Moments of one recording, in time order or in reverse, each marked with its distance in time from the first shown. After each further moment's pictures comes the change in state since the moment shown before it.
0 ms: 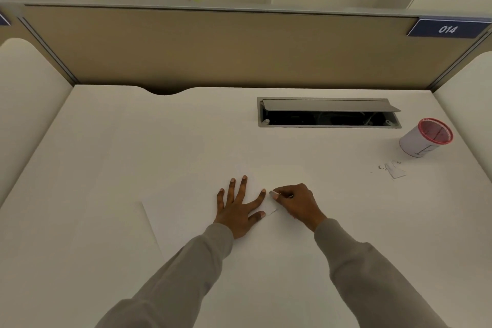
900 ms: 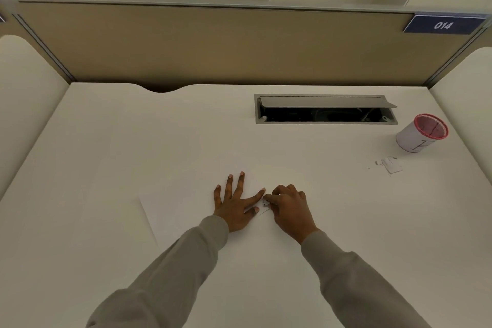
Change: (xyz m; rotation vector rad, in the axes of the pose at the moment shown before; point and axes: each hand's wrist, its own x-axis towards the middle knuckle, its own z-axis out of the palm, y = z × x) left_hand 0.001 0.000 -0.004 -0.026 -0.024 0.001; right_hand -0.030 0.006 0.026 -0.595 0.185 -0.373
